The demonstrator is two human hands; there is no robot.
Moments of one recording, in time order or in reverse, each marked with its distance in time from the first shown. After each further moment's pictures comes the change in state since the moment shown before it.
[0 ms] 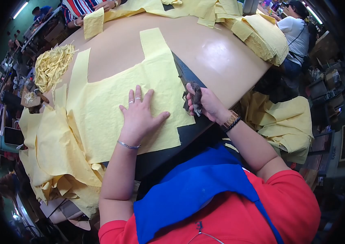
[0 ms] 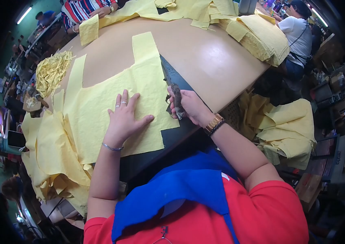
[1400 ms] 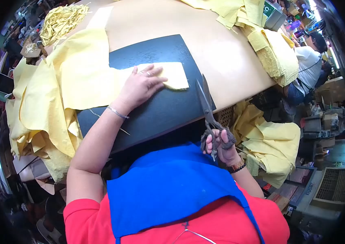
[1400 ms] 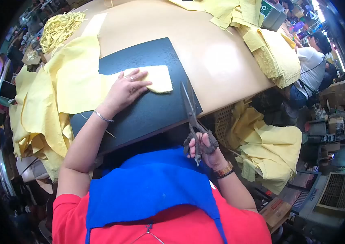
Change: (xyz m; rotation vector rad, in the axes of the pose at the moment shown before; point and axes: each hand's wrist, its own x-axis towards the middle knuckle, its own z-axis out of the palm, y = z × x) left_hand 0.021 -0.004 0.033 -0.169 0.154 0.332; right_hand -0.121 0.073 -0.098 0.212 -0.355 0.014
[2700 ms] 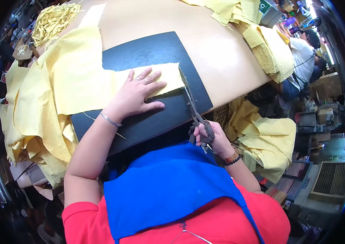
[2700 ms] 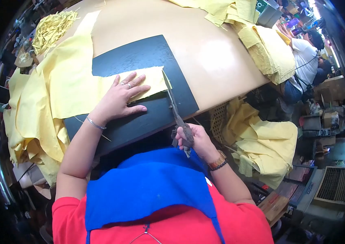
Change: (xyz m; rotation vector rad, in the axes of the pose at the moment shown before) left_hand -0.015 0.016 -0.012 0.081 -0.142 0.102; right_hand 0.029 -0.020 0.035 -0.337 0.211 0.111
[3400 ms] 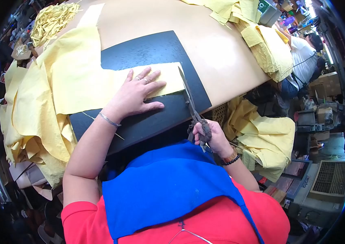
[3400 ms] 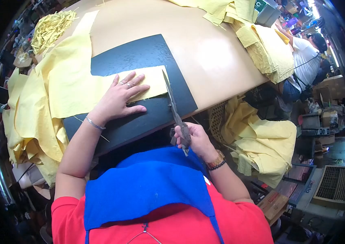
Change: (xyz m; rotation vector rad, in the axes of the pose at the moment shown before) left_hand 0.000 0.002 0.000 0.000 -0.003 -0.001; right_hand 0.001 0.002 0.002 0.010 0.031 -0.023
